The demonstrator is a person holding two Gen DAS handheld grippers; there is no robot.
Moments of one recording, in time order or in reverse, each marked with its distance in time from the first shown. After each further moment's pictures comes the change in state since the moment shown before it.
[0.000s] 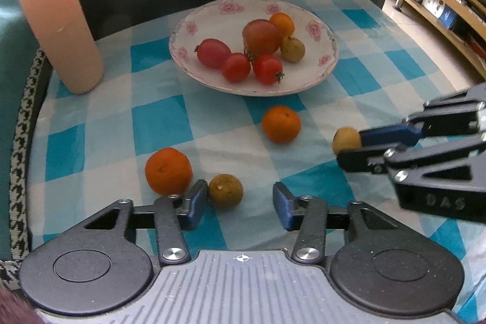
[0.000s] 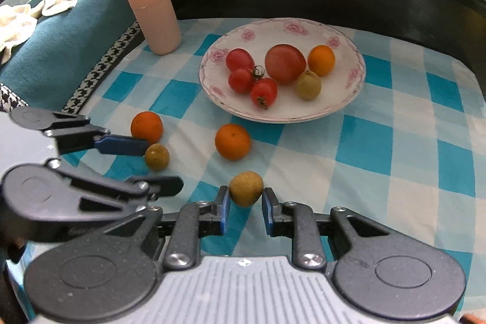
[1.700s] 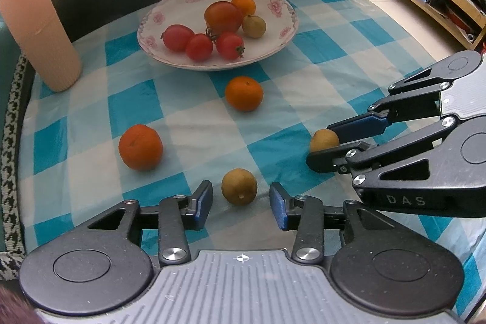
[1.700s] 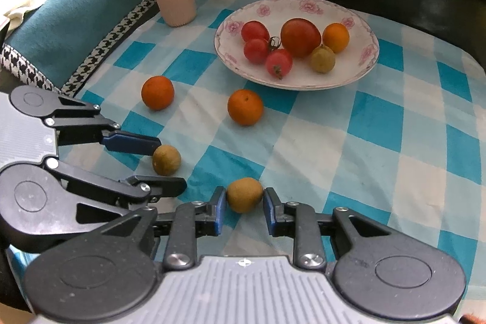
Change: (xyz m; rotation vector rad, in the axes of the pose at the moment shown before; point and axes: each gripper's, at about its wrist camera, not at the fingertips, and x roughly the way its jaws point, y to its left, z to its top) left arm -0.011 -0.020 -0.022 0.090 0.024 -0.040; right arm 0.002 0.010 -0.019 -0.066 0.062 0.014
